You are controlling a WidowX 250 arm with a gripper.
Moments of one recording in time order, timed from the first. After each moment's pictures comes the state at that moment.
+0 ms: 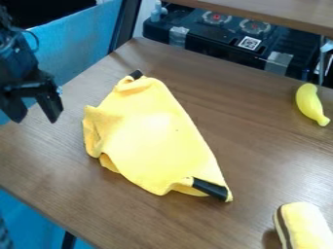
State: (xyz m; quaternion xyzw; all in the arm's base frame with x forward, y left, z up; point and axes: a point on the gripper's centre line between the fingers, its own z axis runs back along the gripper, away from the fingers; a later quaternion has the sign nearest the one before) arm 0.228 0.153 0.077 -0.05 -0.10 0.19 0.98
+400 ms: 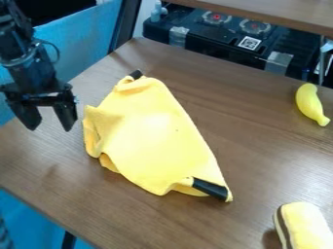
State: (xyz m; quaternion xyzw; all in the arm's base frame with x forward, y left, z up) arm 0.240 0.139 0.061 -0.05 -0.08 0.18 0.98
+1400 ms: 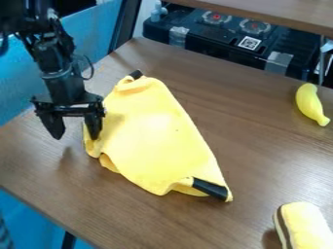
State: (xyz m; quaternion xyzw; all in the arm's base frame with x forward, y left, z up) arm 0.265 0.123 0.032 -0.03 -0.05 0.22 0.97
